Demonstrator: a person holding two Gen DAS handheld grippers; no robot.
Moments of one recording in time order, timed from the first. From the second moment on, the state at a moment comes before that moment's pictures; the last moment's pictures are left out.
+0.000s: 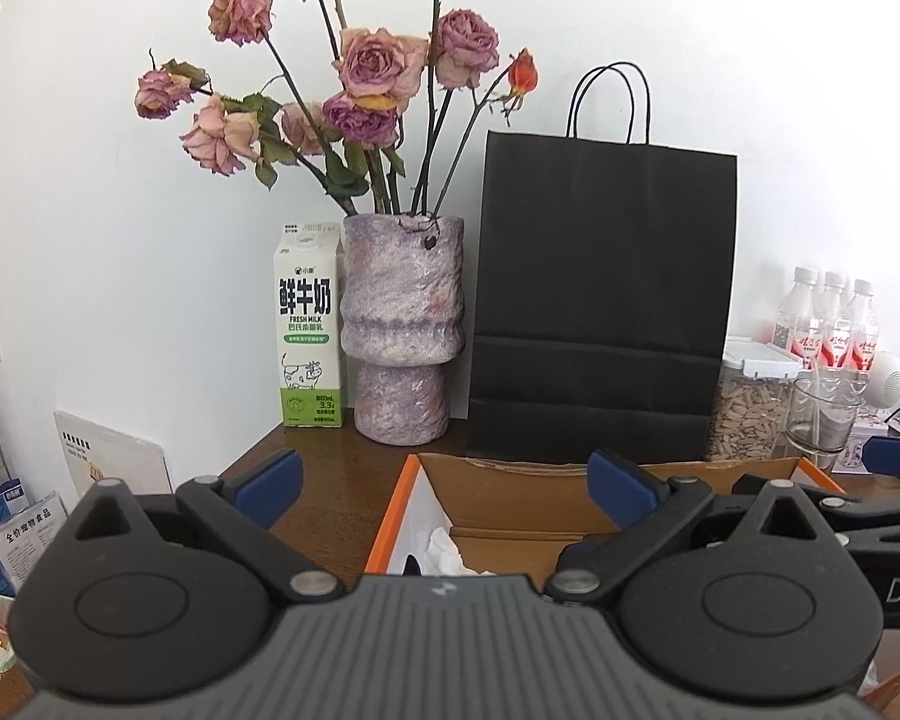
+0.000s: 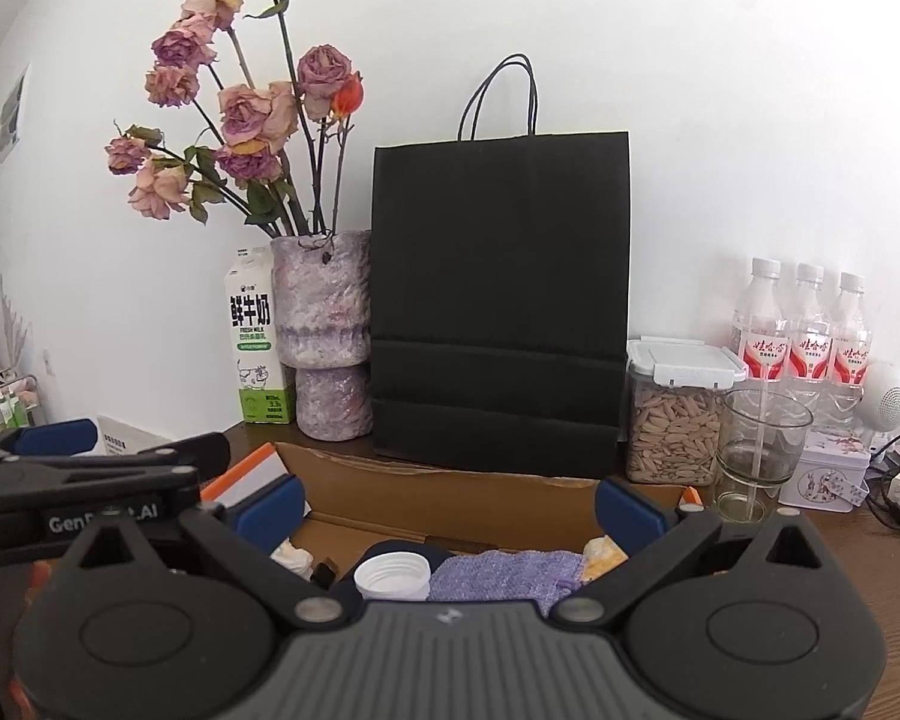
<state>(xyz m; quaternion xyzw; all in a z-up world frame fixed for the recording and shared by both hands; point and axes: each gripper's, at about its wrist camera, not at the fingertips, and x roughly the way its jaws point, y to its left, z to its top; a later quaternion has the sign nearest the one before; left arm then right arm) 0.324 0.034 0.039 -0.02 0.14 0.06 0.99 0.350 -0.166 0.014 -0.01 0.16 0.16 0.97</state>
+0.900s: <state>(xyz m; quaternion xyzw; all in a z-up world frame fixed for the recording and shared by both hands) 0.215 0.029 0.040 -0.01 0.14 0.07 0.99 0.236 -0.209 0.013 -0.03 0.17 0.14 0.98</state>
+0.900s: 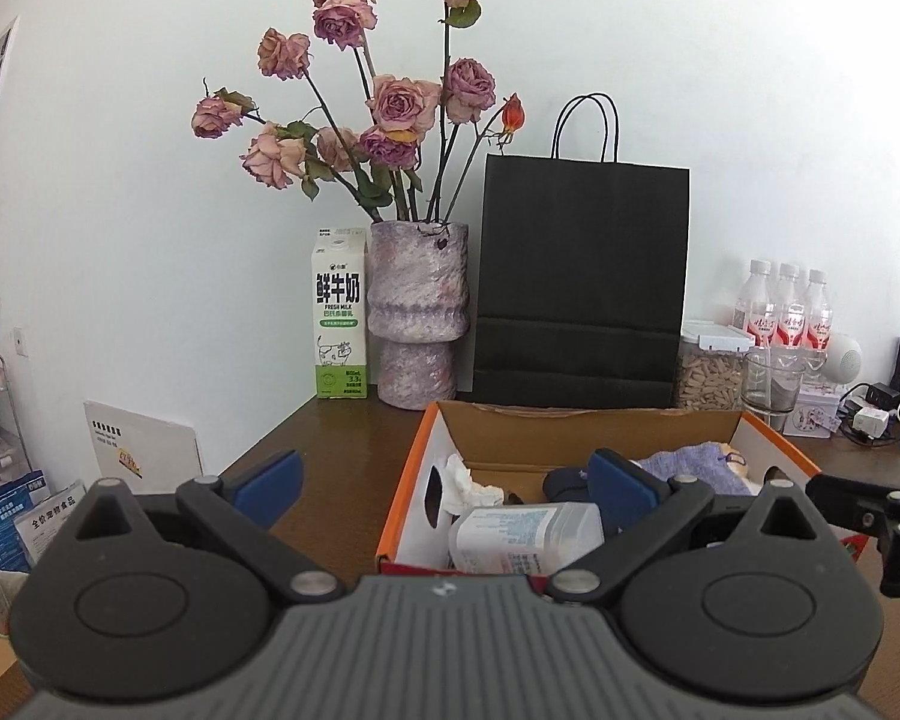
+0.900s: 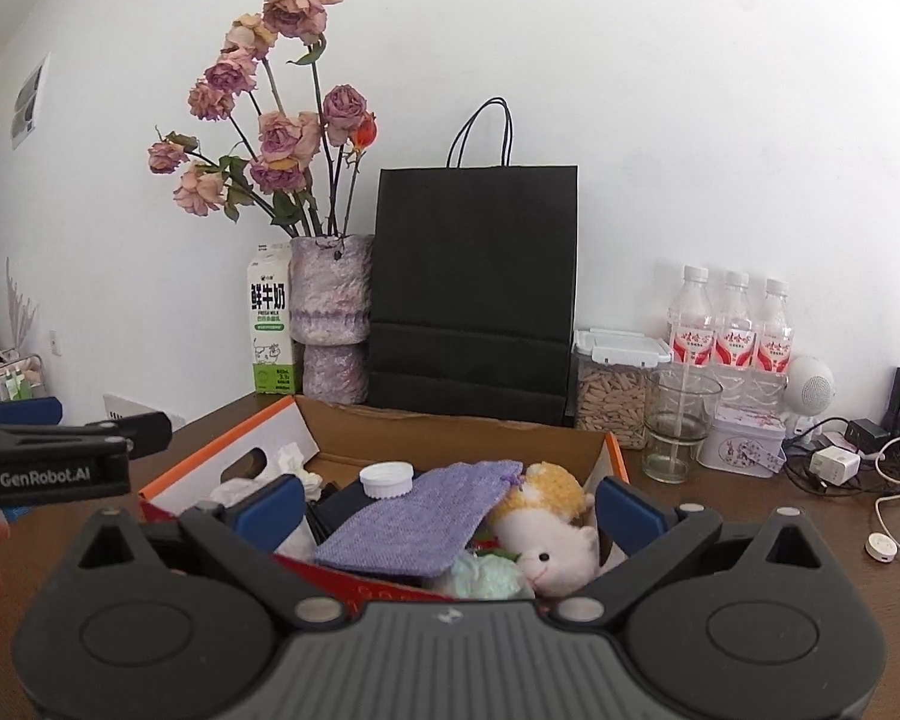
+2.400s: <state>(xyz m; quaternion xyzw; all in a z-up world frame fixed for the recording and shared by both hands) 0.170 0.062 -0.032 0.01 0.29 0.06 0.96 0.207 -0.251 -0.081 -0.02 0.34 0.13 0.93</state>
